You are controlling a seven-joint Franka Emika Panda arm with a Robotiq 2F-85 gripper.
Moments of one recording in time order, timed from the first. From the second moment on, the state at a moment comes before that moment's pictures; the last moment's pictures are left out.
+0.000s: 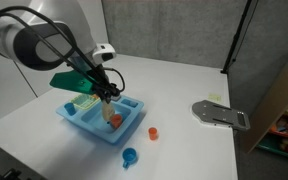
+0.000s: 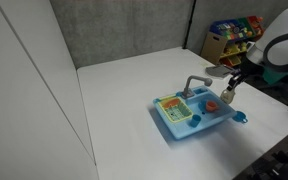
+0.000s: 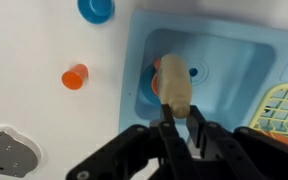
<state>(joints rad) -0.10 0.14 -0.03 -2.49 0.03 2.80 -0.18</state>
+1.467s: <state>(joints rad) -0.08 0.30 -0.02 -2.33 0.06 2.81 -0.17</state>
